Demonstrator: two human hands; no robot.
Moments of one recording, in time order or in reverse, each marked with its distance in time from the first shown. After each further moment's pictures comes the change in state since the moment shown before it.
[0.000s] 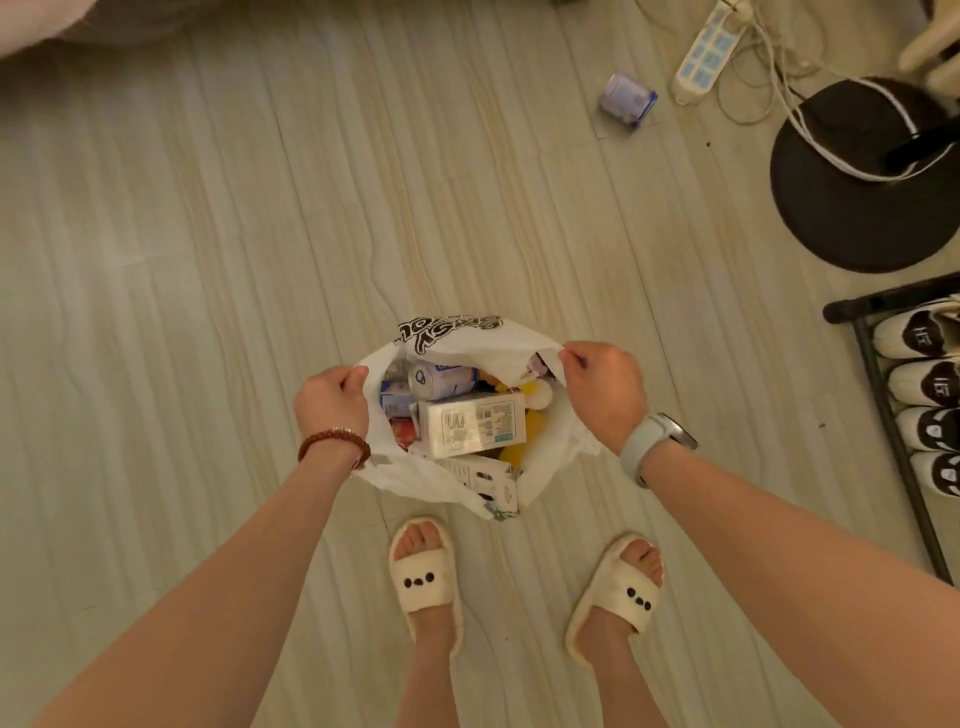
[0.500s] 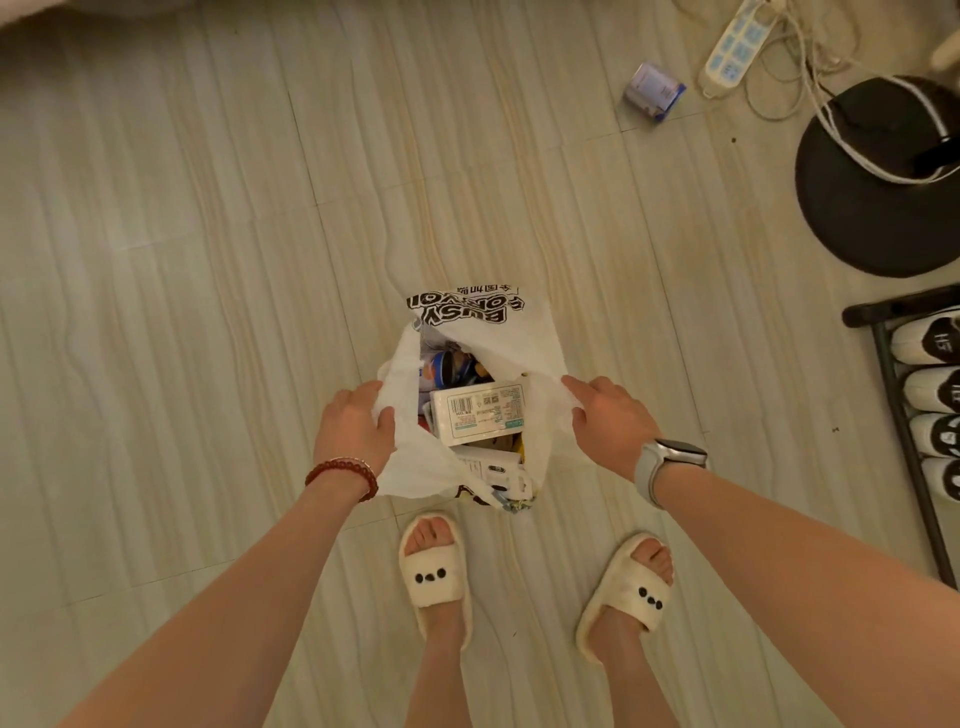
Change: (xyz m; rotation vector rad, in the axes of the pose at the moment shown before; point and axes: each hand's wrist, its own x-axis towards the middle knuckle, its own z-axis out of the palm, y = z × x) left_hand 0.006 -0.049 0.003 0.240 -0.296 0.111; right_hand -0.006 0.013 0.032 -0.450 -0.408 -0.062
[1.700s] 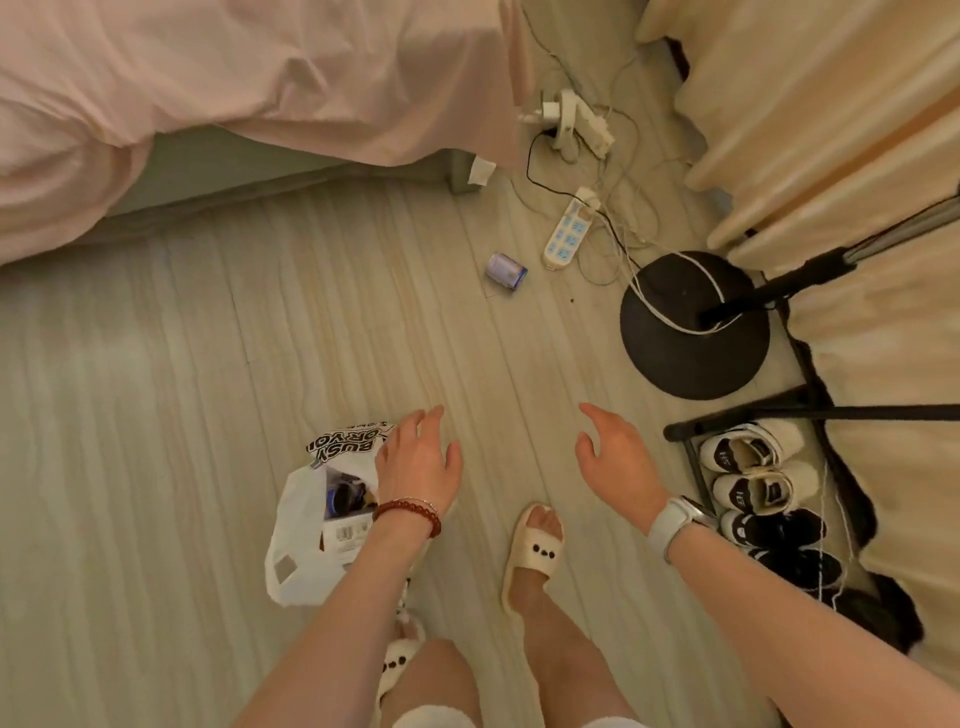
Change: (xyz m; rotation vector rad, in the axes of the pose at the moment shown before) left_hand -0.059 0.365 -0.068 0.035 -0.016 0.199; right_hand -0.082 0.152 -0.292 0.415 0.283 0.083
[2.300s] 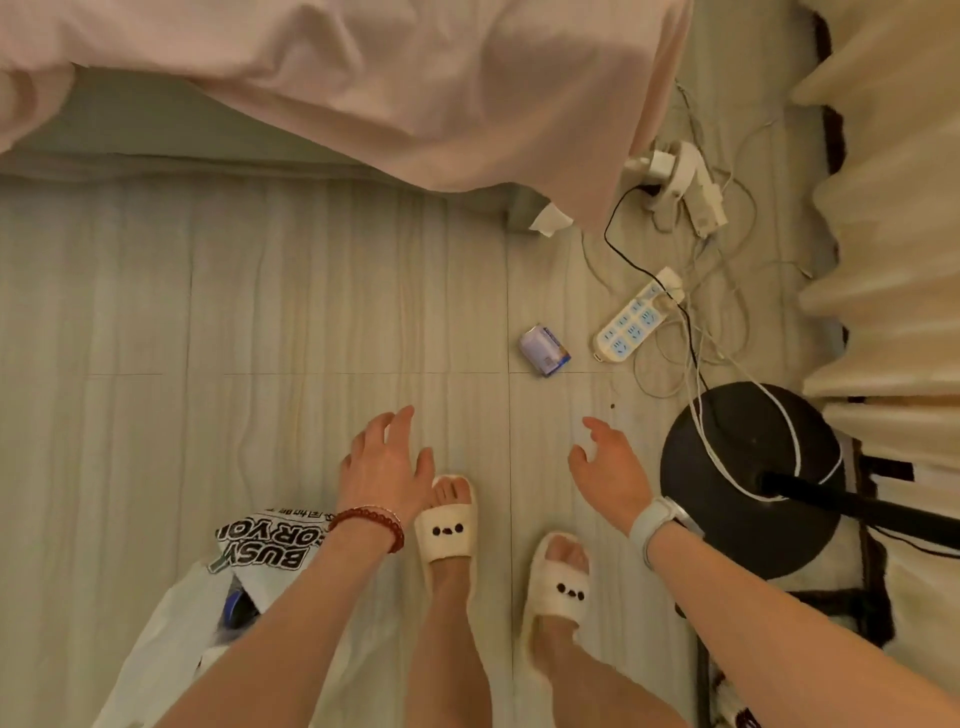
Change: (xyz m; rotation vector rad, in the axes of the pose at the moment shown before) left_hand 0.255 -0.012 0.027 -0.101 0.010 -0.220; right_hand 0.308 -0.034 0.014 -0.088 -0.173 0.069
